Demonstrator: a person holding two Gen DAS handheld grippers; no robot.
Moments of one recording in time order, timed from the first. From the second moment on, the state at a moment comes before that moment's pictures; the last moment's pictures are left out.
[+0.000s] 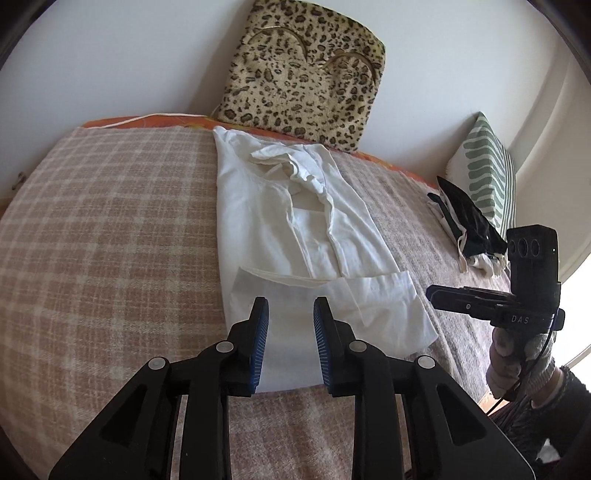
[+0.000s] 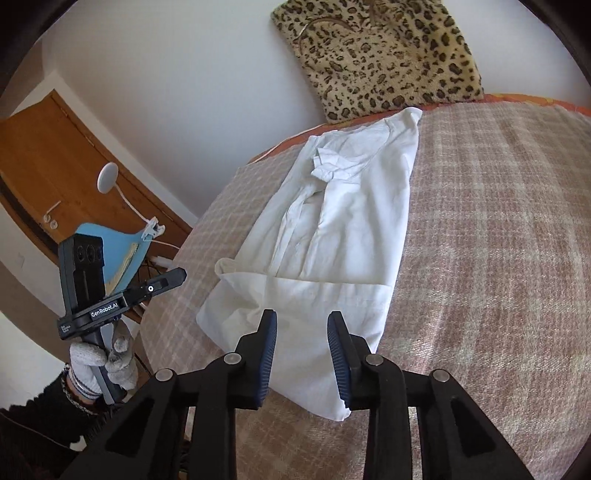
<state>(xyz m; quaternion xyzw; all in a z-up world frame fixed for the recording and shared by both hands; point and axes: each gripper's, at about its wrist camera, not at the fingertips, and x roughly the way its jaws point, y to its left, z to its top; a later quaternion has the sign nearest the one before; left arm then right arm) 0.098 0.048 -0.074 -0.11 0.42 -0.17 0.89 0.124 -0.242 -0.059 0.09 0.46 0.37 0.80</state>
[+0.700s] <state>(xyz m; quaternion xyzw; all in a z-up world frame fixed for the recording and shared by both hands) 0.136 0.056 -0.104 -0.07 0.44 -0.11 0.89 0.155 -0.255 -0.087 0.06 0.48 0.27 0.83</state>
